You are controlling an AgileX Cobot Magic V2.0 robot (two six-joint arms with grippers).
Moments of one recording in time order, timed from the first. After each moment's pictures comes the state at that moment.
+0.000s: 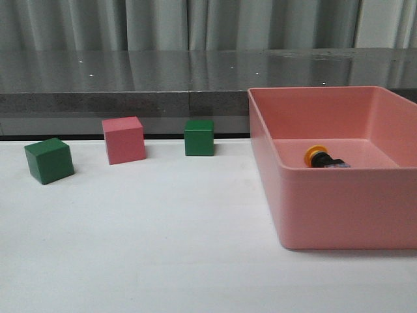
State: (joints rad) left arm -0.13 0.00 0.00 0.16 0.07 -0.16; right arm 0.04 -0.01 0.02 -0.02 0.09 0.02
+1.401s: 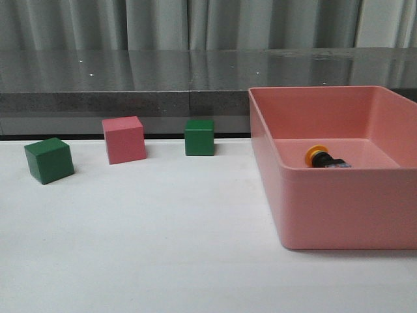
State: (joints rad) left arm -0.13 0.00 0.00 0.16 0.07 -0.16; right arm 0.17 1.16 -0.92 0.14 0.40 0.01
